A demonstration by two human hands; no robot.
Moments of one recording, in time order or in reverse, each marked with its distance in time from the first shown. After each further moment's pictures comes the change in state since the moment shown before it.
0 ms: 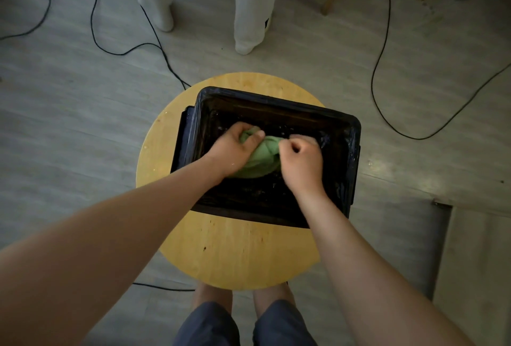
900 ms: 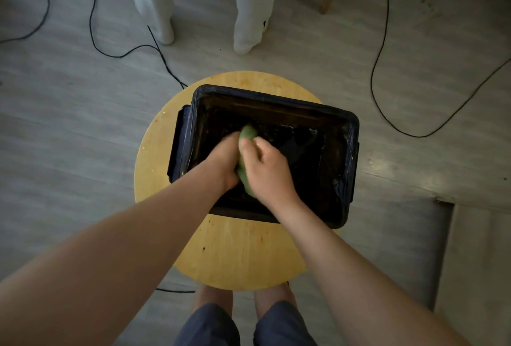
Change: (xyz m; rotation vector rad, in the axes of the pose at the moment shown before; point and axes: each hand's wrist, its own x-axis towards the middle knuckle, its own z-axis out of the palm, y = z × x) left_hand 0.005 -0.009 0.020 -0.702 -0.011 -0.386; right_hand -0.037 -0.024 0.027 0.028 -0.278 -0.121
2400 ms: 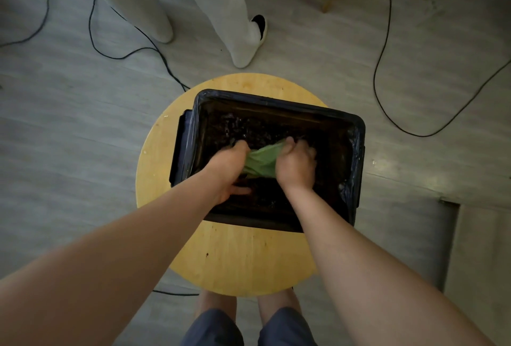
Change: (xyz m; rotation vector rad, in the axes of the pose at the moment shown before) left_hand -0.022 0.003 -0.004 0.166 0.042 -0.052; right_hand 0.059 0.060 -0.012 -0.333 0.332 0.364
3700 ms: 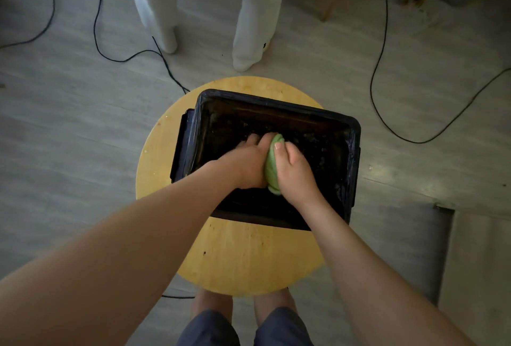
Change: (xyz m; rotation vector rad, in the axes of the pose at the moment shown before) left_hand 0.021 0.008 0.013 1.354 -0.134 0.652; right_hand -0.039 -0.002 -0.041 0.349 -0.344 -0.236
